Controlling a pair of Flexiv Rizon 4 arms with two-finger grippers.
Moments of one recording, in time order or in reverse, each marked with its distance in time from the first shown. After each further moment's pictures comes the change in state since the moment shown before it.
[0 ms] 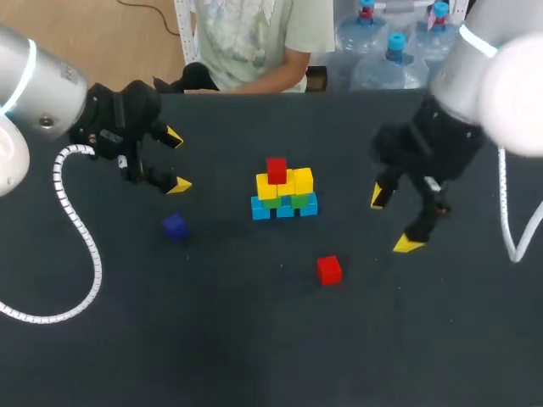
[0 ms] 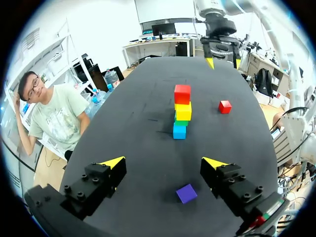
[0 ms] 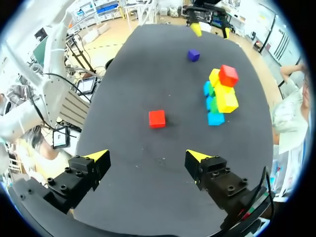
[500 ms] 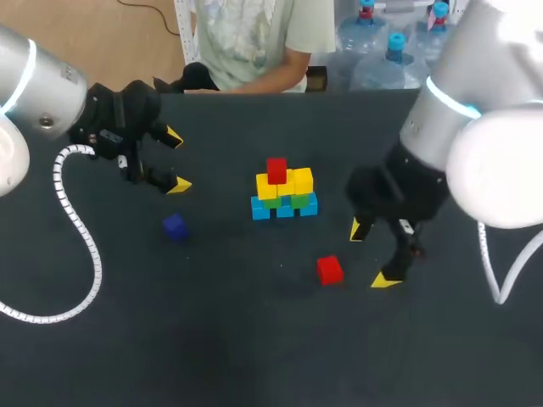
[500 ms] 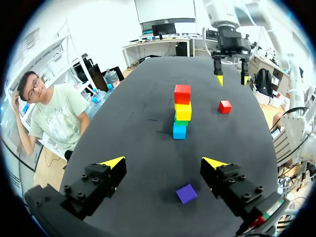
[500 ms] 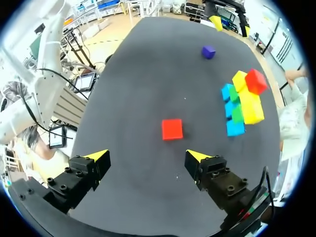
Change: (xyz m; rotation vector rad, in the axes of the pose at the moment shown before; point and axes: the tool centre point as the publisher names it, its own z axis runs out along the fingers) left arm 0.000 0.000 0.000 0.000 0.000 0.000; right arm -0.017 0.014 0.051 0.012 0.004 -0.044
